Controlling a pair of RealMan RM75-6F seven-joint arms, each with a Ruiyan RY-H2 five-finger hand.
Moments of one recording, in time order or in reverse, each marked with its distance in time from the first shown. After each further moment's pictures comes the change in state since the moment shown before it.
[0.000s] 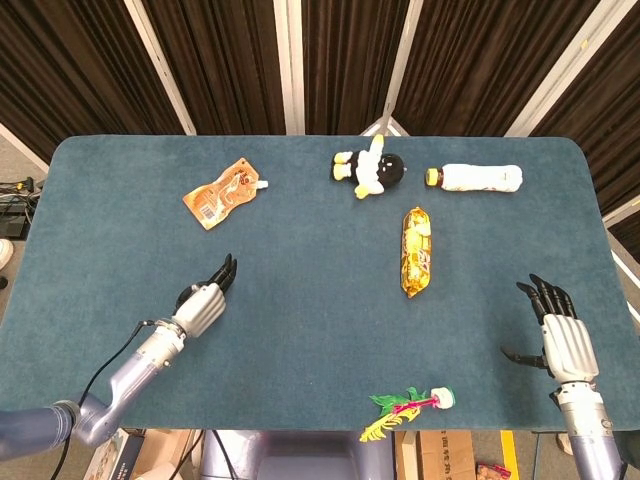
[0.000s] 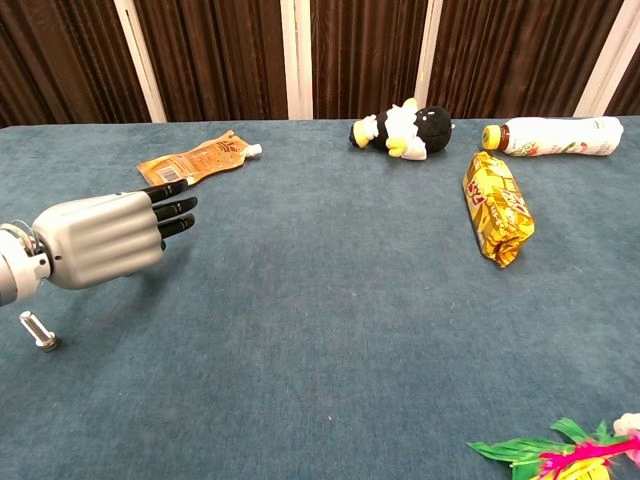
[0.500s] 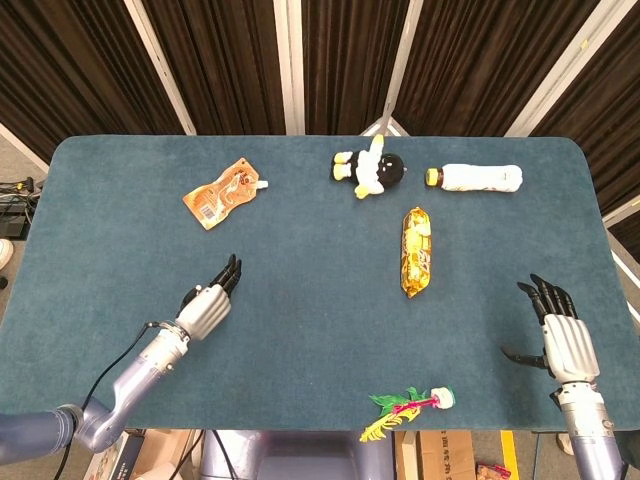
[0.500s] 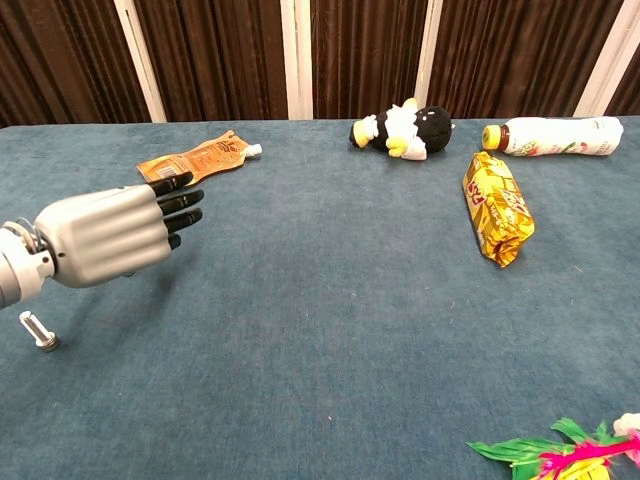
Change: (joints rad) left arm 0.015 0.006 -0.025 -0.058 0.018 0.044 -0.020; right arm 0.000 0.005 -0.001 -0.003 -0.001 -0.002 0.004
